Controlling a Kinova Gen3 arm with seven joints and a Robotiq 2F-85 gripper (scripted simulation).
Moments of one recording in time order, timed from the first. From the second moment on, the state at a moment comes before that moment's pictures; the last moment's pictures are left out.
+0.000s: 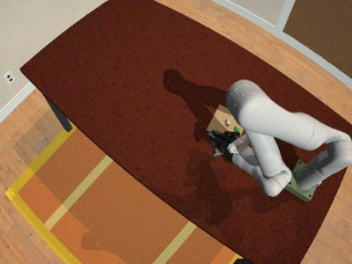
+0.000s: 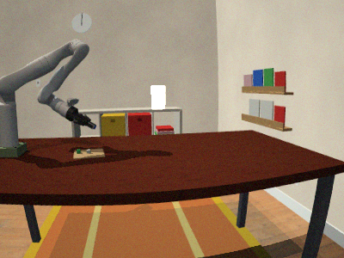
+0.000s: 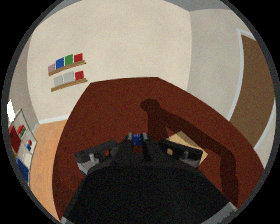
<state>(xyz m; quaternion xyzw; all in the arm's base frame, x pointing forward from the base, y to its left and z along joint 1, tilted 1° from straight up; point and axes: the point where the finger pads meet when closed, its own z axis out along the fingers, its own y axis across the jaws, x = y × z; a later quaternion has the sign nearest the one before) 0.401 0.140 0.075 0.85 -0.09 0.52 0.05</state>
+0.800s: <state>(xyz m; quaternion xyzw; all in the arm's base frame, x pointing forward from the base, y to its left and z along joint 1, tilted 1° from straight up) 0.401 0.142 0.061 0.85 -0.09 0.52 0.04</state>
